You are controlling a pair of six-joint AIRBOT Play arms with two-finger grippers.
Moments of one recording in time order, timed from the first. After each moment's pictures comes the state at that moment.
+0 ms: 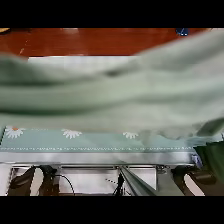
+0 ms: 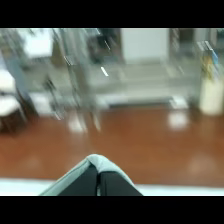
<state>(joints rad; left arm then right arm) 0.45 -0.51 1.86 0.80 -1.52 -1.49 0.06 -0.69 2.02 -1.48 1.40 1.70</state>
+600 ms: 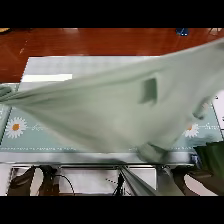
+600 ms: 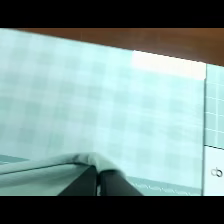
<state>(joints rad) 0.45 -0.53 1.27 0.89 -1.62 -1.52 0.06 -1.16 2.03 -1.59 1.64 1.48</state>
